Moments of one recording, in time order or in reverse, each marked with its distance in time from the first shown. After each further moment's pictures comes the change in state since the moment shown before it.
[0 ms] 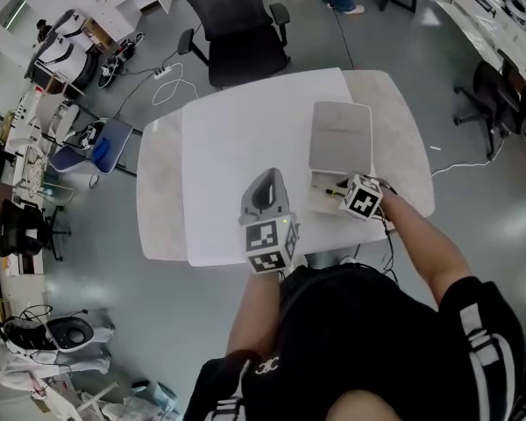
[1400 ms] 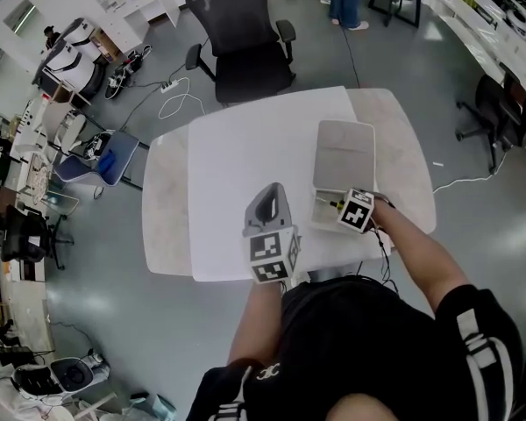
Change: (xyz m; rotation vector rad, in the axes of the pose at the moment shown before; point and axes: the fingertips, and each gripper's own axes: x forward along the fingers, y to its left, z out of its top) left arm 0.021 0.023 -0.012 0.014 0.009 0.013; right arm 0.039 -0.013 -0.003 -0.003 0.138 0.009
